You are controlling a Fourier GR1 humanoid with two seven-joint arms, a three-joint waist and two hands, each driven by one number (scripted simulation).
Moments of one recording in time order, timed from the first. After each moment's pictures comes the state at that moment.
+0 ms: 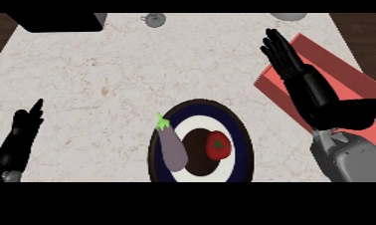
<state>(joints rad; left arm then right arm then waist) 0.02 0.62 -0.20 -1.29 0.22 0.34 0.19 -0.32 -0.38 0.28 -1.70 -0.30 -0.09 0.10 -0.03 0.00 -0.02</state>
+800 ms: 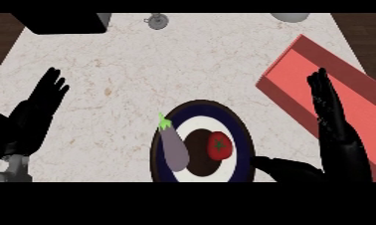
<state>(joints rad) -0.02 0.50 -0.09 -1.56 0.47 0.19 0.13 0.06 -0.36 0.31 -1.96 0.09 -0.40 -0.20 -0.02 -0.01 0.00</state>
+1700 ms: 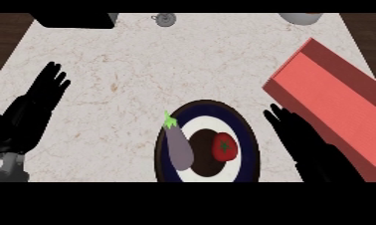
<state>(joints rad) -0.04 0.51 -0.07 -1.62 0.49 0.15 0.17 -0.02 -0.65 0.57 -2.22 0.59 0.09 0.71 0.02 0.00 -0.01</state>
